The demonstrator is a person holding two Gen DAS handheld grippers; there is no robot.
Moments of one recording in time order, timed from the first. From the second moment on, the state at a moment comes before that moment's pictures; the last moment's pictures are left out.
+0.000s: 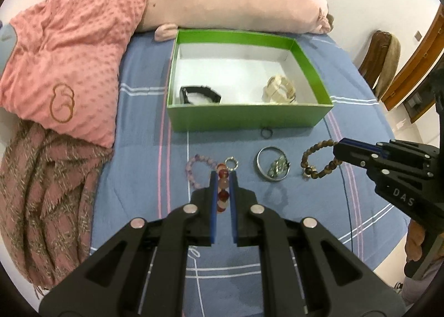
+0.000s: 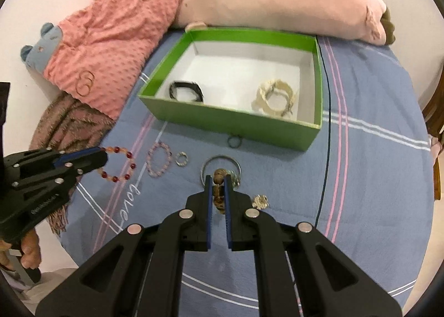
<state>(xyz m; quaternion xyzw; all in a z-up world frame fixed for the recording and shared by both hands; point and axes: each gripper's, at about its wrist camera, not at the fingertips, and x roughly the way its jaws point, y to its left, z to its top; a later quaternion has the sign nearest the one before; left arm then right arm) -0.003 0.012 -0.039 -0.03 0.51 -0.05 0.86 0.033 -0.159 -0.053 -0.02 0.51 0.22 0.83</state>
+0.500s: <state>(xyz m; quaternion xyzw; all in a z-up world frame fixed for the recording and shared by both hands) 0.017 0.000 -0.026 -0.03 0.50 -0.07 0.87 0.035 -0.138 -0.040 -0.03 0.50 0.25 0.83</state>
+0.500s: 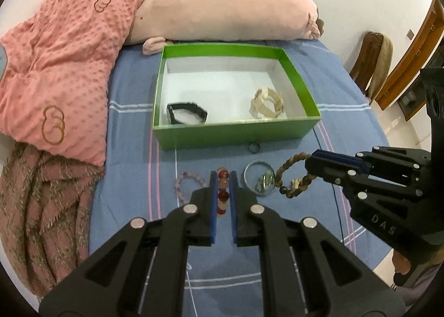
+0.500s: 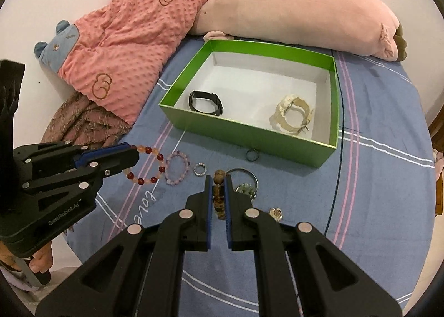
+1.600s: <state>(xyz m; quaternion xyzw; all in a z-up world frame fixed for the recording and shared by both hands) 0.188 0.001 -0.092 -0.07 0.52 -0.06 0.85 0.197 -0.115 -0.108 0.00 0.53 0.22 0.82</state>
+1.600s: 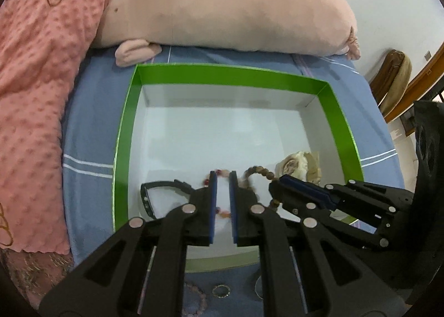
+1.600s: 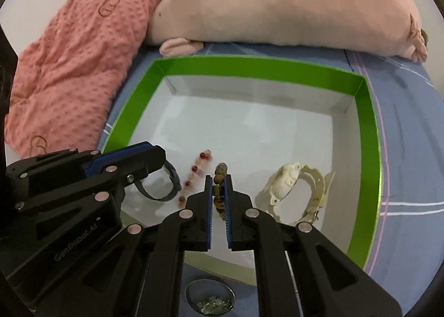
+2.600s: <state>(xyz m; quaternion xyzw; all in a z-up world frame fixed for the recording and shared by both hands) 0.044 0.060 -0.096 -0.08 0.54 -0.01 0.84 0.065 -0.188 -0.088 0.01 0.52 0.17 0.83</state>
